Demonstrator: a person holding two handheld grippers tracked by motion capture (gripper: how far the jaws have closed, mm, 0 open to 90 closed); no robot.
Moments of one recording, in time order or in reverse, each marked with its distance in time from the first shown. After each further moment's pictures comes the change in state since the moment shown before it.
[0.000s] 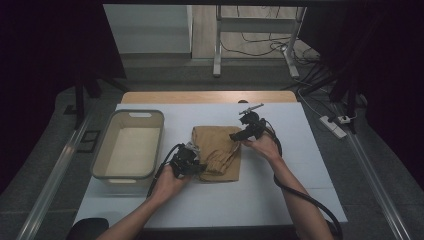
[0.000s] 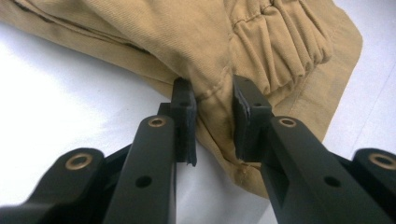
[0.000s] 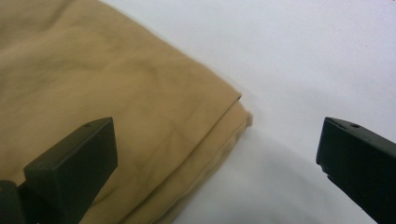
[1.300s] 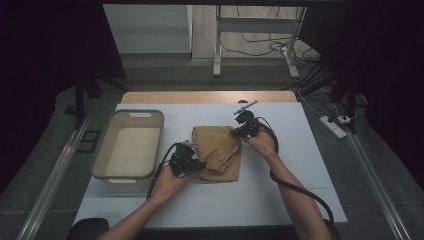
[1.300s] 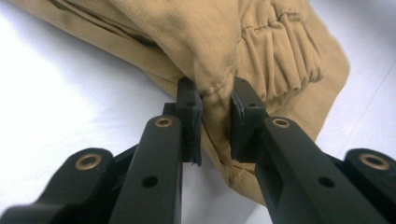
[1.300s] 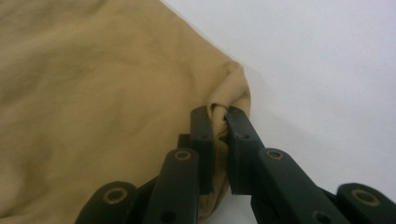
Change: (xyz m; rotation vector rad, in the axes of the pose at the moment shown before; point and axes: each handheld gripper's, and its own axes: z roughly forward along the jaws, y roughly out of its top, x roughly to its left) left arm 0.000 0.005 -0.010 -0.036 -0.014 -0.127; right arm 0.002 0.012 0.006 0.056 0.146 -0.100
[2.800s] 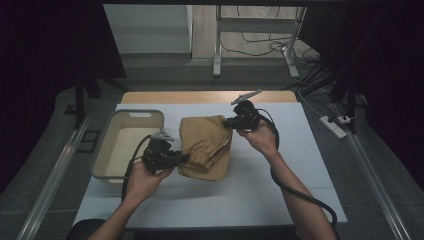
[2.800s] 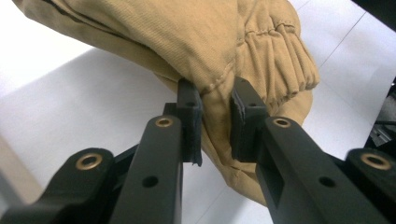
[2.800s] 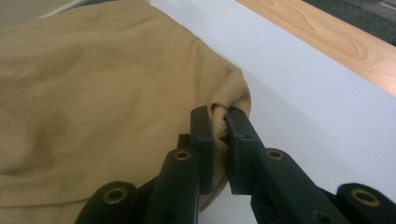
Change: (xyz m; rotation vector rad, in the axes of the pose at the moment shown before) left arm -0.007 -0.007 -0.105 -0.120 -0.003 0.019; right arm 0.049 0.034 -0.070 -0.186 0.090 -0.082
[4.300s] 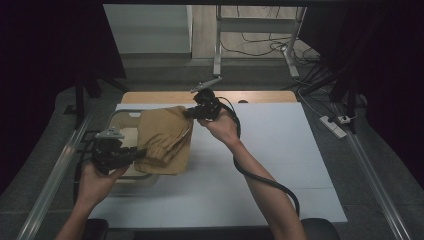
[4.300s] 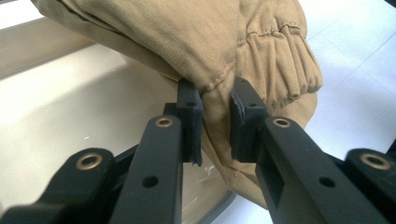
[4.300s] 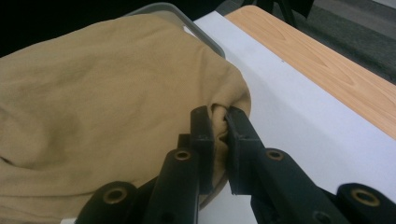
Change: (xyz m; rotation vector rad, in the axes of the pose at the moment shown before) left arm 0.052 -0.039 -0.093 -0.054 0.141 -0.049; right arm 0.059 0.084 0.058 -0.083 0.141 -0.035
